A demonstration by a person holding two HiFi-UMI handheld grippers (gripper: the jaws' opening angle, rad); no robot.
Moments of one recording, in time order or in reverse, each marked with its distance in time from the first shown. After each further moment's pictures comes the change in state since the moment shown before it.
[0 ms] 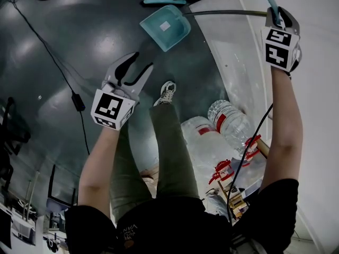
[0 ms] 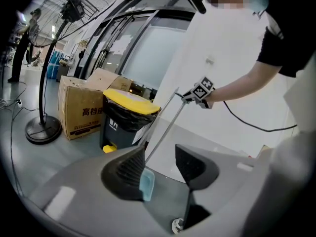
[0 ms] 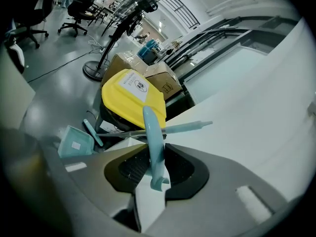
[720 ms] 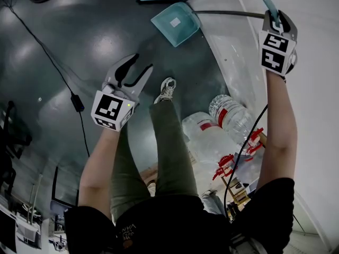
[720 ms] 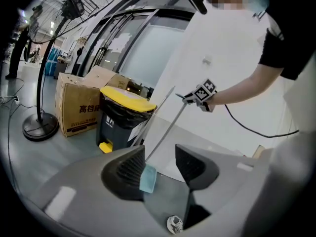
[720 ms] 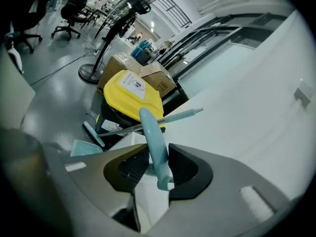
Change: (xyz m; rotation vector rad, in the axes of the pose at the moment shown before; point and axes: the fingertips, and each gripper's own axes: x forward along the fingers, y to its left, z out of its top) left arm -0.009 -0.015 -0.014 -0.011 0.016 -0.032; right arm -0.034 0.005 -0.025 0.051 0.014 -0.044
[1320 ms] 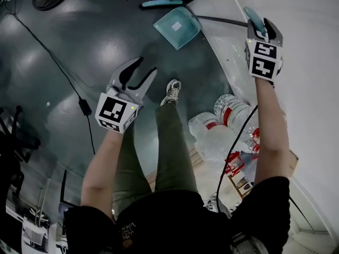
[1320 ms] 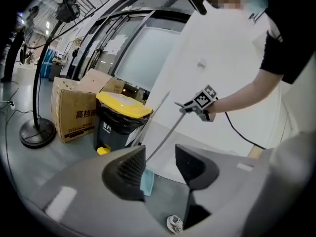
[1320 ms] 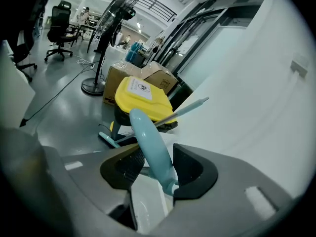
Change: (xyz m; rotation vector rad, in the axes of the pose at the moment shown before) left arm -0.020 -0.010 0.027 0.030 -0.002 -0.042; right arm -0.036 0.039 -0.010 0.188 0.032 0.113
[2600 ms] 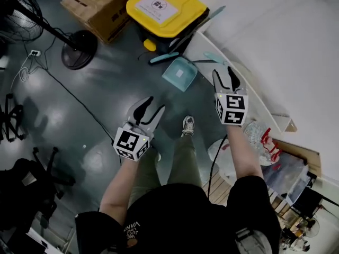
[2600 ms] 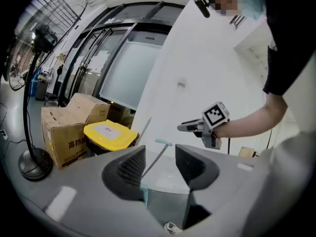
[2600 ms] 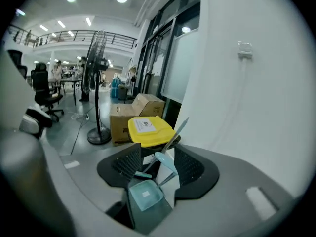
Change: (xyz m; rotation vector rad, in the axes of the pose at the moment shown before) left arm -0.086 -0.074 0.146 0.118 -0.079 -0.096; right arm -0.184 0.022 0.048 0.462 -0.211 0.052
